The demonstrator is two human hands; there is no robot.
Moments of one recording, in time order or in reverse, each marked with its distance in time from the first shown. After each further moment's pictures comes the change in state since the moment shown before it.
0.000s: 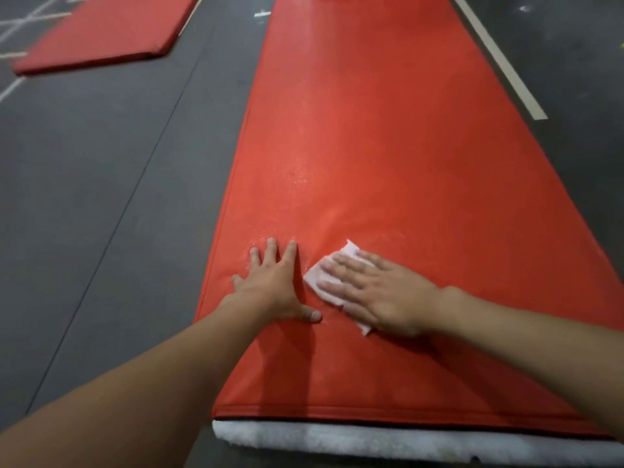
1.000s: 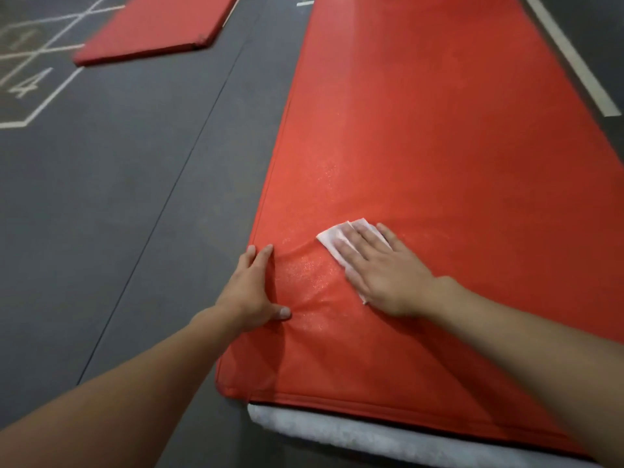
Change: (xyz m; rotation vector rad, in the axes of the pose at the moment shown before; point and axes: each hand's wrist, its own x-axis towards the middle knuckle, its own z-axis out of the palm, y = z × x) left_hand -0.025 -0.085 0.006 -0.341 0.141 -0.093; right_hand 0.060 -0.021 -0.011 0.057 0.054 0.234
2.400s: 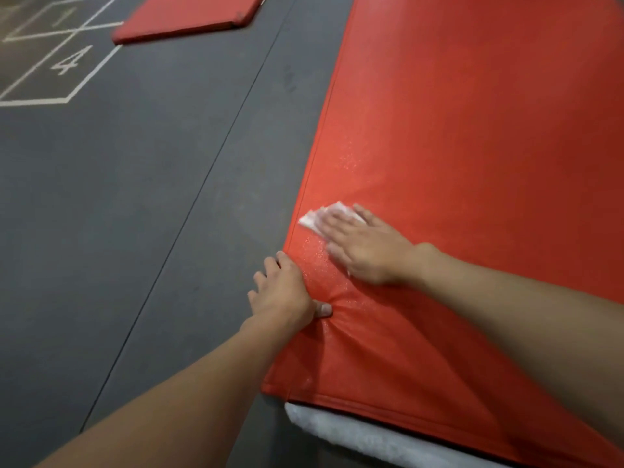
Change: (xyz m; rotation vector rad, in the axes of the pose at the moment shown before) left_hand -0.003 0.006 0.015 0.064 0.099 -0.273; right_hand 0.088 -0.049 -0.012 0.067 -0.023 -0.229
